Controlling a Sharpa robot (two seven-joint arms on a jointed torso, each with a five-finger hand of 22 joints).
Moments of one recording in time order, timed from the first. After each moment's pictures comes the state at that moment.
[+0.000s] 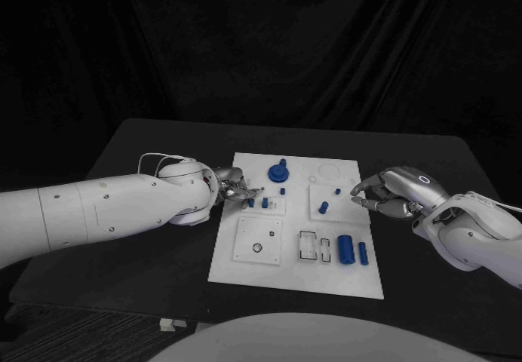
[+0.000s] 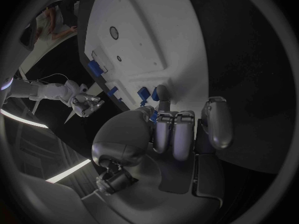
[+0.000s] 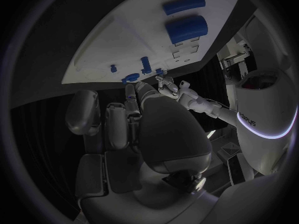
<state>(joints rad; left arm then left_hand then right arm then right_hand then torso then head) 1.23 -0.76 -0.22 1.50 -1.19 -0.08 -0.42 0.95 0.17 0.08 0.29 0.42 1.09 0.03 0.21 1.24 1.46 -0.02 1.57 1.31 1.47 -0.06 1.57 1.31 0.06 1.40 0.05 1.32 1.31 1.16 -1.04 -0.25 1.59 -1.51 -0.61 0.13 1.41 0.00 0.13 0.25 0.34 1.04 0.08 0.09 0.28 1.46 -0.01 1.57 1.31 1.46 -0.07 1.33 1.31 0.08 1.44 0.04 1.06 1.31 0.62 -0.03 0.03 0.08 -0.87</state>
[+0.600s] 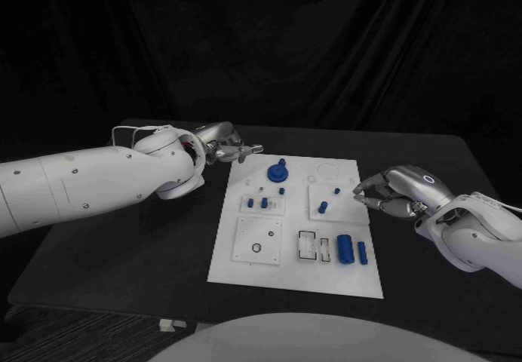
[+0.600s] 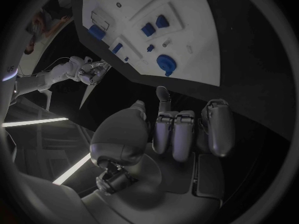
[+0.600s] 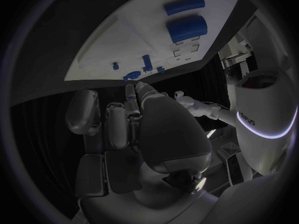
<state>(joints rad) 1.35 -0.81 -0.21 1.51 -1.19 -0.30 -0.25 0.99 0.13 -0.10 0.28 0.15 1.05 0.02 0.34 1.31 1.47 -0.03 1.57 1.31 1.47 -0.08 1.57 1.31 0.06 1.42 0.04 1.34 1.31 1.16 -1.06 -0.25 1.61 -1.51 -0.64 0.13 1.41 0.00 0.13 0.26 0.34 1.04 0.08 0.09 0.28 1.46 -0.01 1.57 1.31 1.46 -0.07 1.33 1.31 0.08 1.44 0.04 1.06 1.31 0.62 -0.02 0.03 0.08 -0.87</state>
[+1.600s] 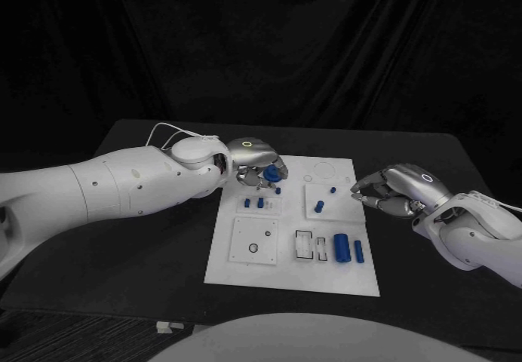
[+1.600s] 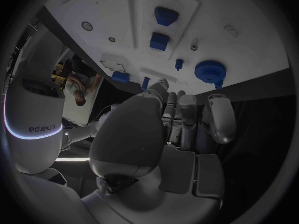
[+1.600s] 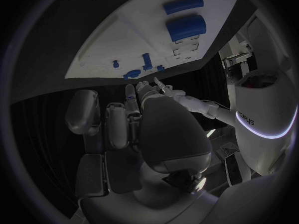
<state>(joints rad) 1.27 -0.58 -0.22 1.23 -1.62 -0.24 0.31 1.52 -0.05 0.18 0.16 0.12 0.84 0.05 0.08 0.43 0.79 0.02 0.26 0.43 1.25 -0.04 1.18 0.97 0.08 1.37 0.09 1.26 1.31 1.16 -1.06 -0.25 1.62 -1.51 -0.66 0.14 1.41 0.01 0.13 0.26 0.34 1.04 0.08 0.09 0.28 1.46 -0.01 1.56 1.31 1.46 -0.07 1.33 1.31 0.08 1.44 0.04 1.06 1.31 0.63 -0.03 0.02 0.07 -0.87</state>
